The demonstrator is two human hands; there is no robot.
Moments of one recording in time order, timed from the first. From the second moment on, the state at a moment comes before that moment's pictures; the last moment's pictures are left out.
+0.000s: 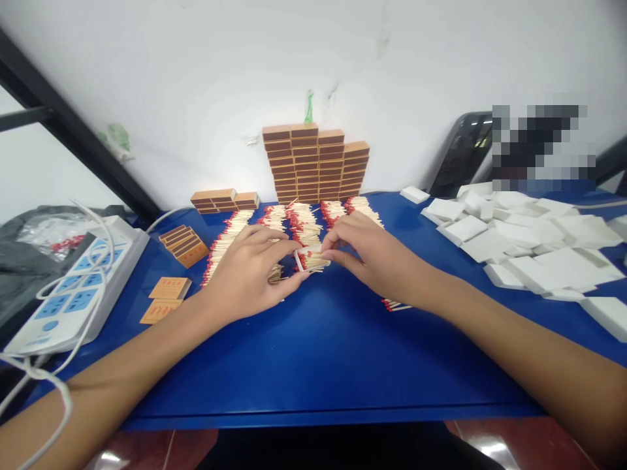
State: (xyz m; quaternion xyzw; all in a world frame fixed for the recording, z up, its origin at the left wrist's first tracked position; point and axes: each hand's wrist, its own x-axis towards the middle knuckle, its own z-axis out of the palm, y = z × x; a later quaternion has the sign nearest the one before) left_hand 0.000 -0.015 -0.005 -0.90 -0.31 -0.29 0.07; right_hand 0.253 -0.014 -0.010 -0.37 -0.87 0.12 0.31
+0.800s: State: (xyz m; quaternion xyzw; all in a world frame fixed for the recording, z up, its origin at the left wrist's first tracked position) left_hand -0.002 -0.012 -0.005 -0.91 -0.30 -0.28 0.09; right_hand 0.293 0.030 -0.023 -0.43 -0.87 -0.02 0.23
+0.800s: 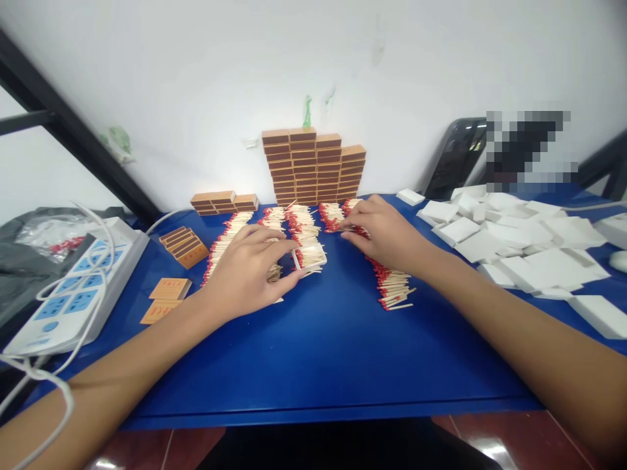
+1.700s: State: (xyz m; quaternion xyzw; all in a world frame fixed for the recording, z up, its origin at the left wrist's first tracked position) left_hand -0.001 -0.014 -0.003 -0.91 -0.31 -0.27 0.08; right_hand 0.300 0.035 -0.027 -0.45 -0.87 -0.02 0.21
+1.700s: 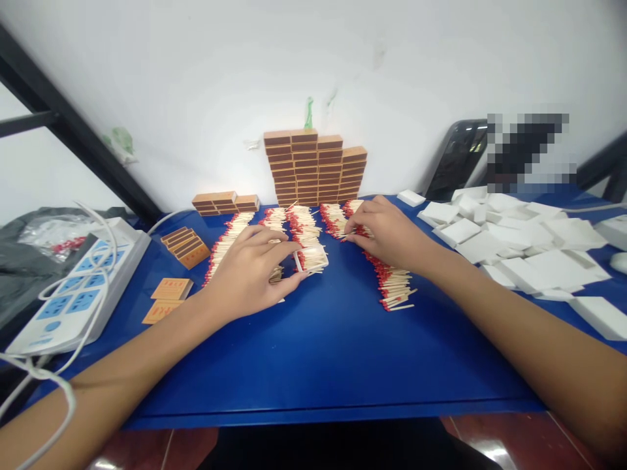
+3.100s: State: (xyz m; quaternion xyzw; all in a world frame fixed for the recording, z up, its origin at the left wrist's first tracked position) left_hand -0.004 -0.009 -0.007 -0.92 -0.29 -0.27 0.10; right_hand 0.280 0.018 -0.020 -0.49 -0.86 0.04 0.16
